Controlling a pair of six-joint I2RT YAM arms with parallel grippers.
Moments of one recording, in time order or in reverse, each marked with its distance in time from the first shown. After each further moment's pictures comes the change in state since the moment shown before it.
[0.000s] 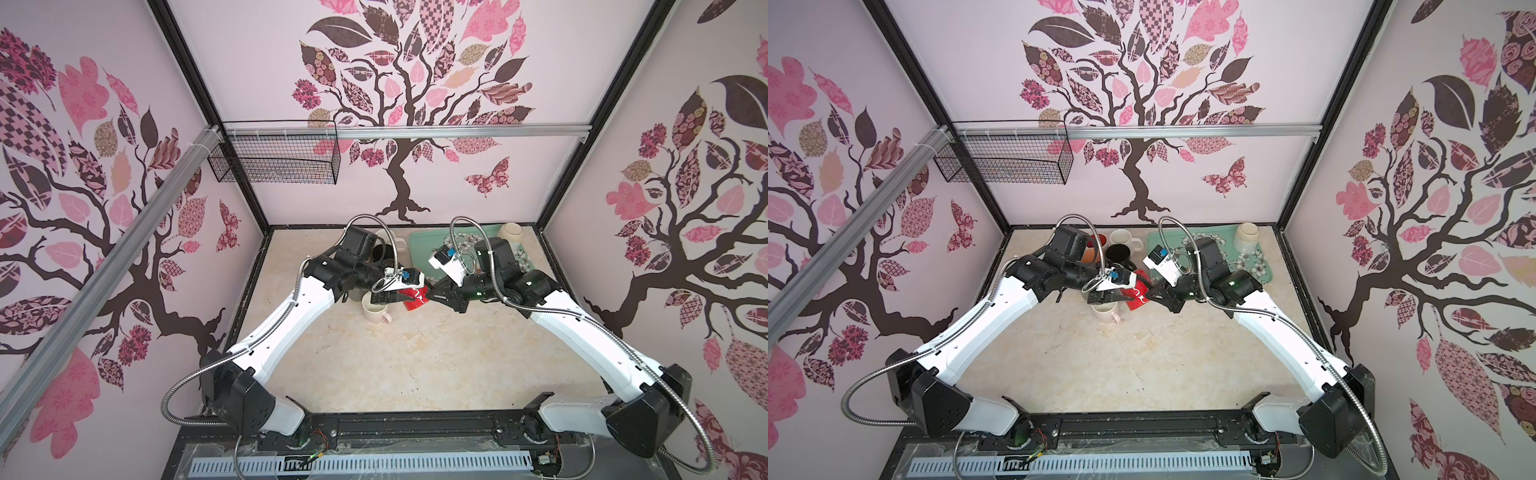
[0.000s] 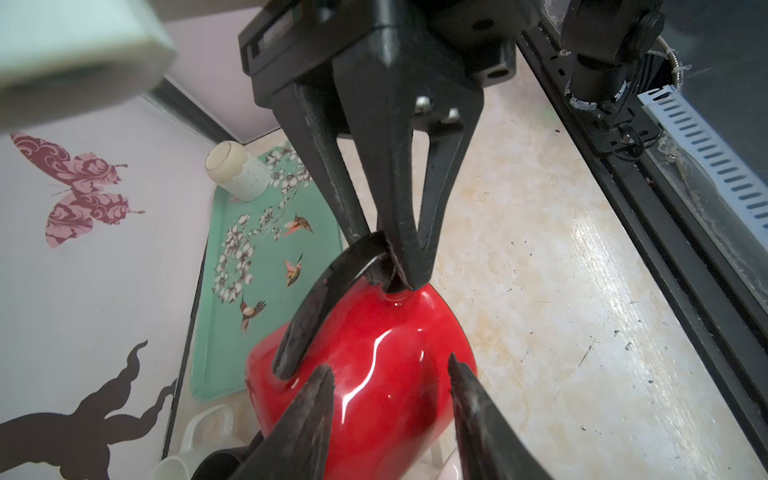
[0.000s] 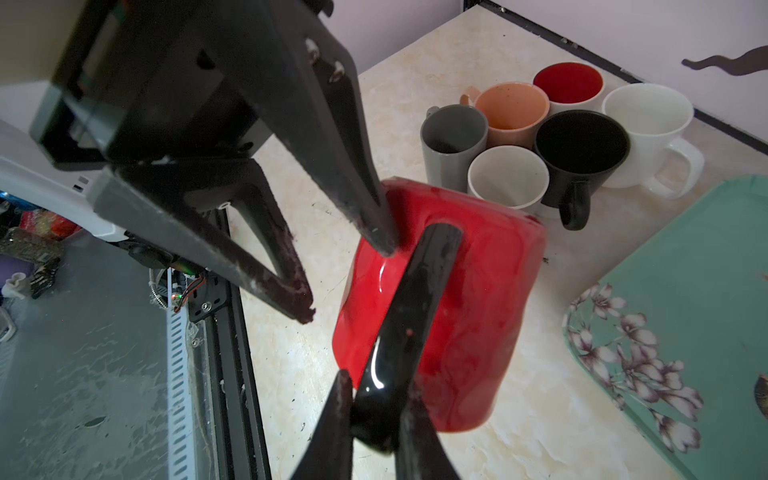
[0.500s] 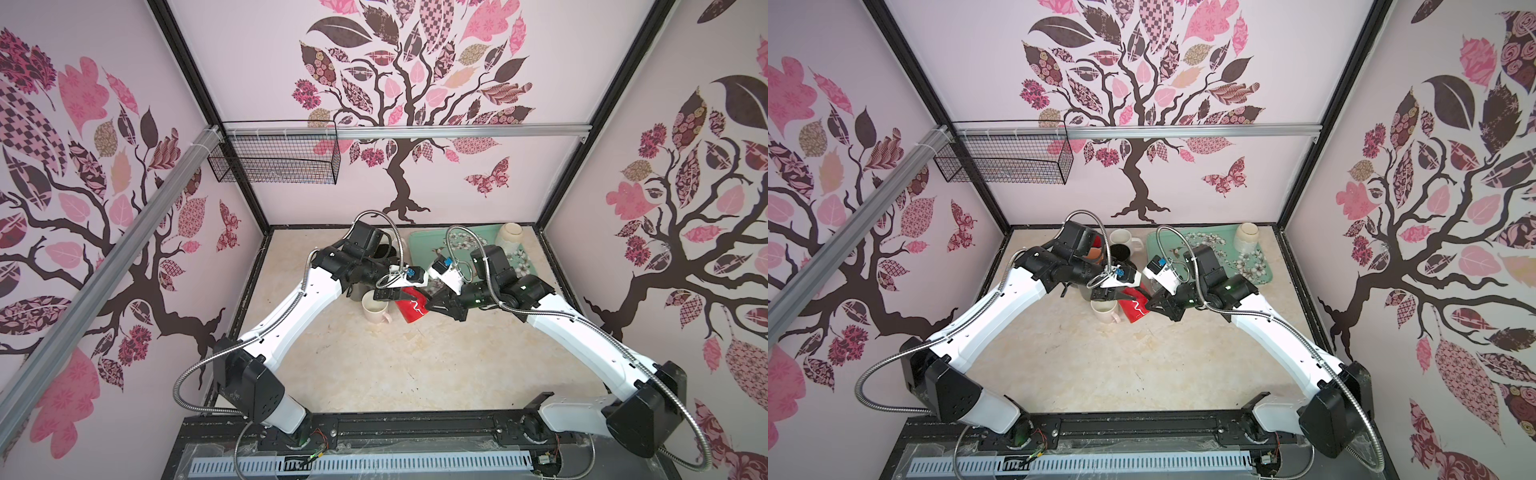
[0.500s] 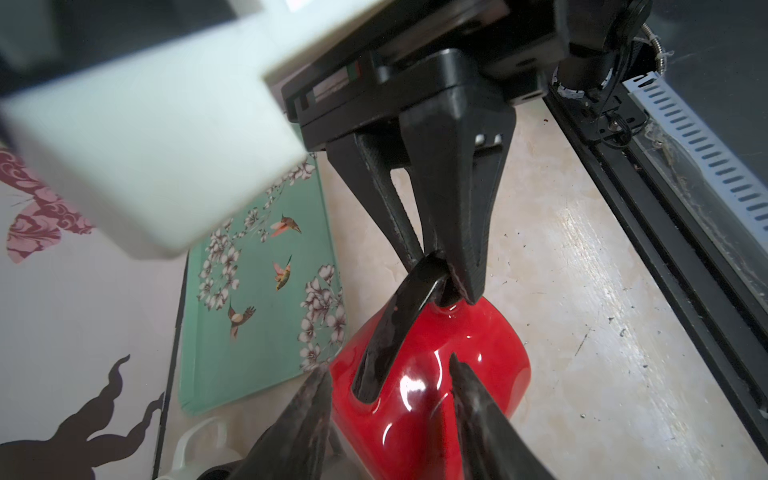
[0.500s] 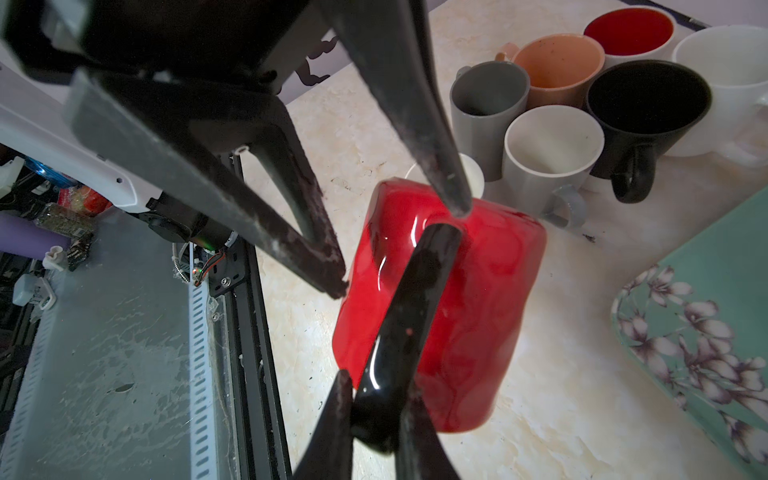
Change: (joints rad) left arm -0.012 0.094 0.097 -0.100 0.004 0.058; right arm 0.000 0.000 -0.072 0.007 -0.051 -0.016
